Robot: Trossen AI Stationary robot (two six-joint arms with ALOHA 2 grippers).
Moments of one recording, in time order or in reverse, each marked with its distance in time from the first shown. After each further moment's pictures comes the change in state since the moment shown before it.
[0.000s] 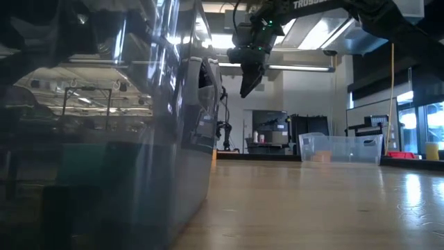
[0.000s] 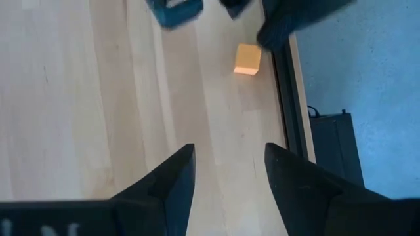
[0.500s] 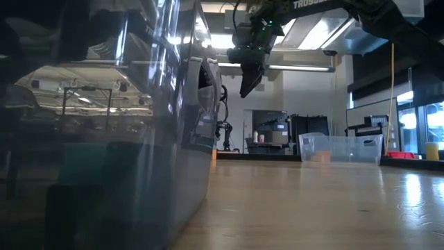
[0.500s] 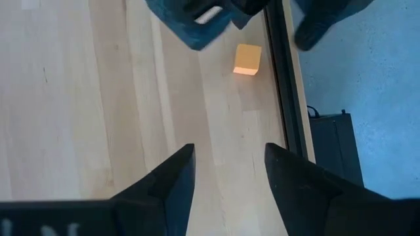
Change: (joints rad) left arm 0.010 0.000 0.008 0.053 0.064 -0.237; right arm 0.000 0.000 0.000 0.002 0.000 0.000
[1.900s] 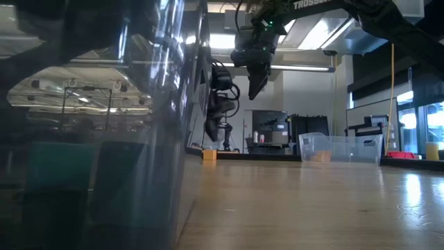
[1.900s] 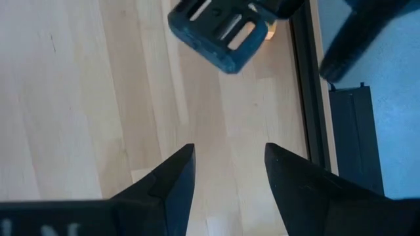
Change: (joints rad) left arm -0.073 0.056 0.099 0.073 -0.085 -0.199; right arm -0.008 0.000 0.000 -0.110 0.001 -0.004
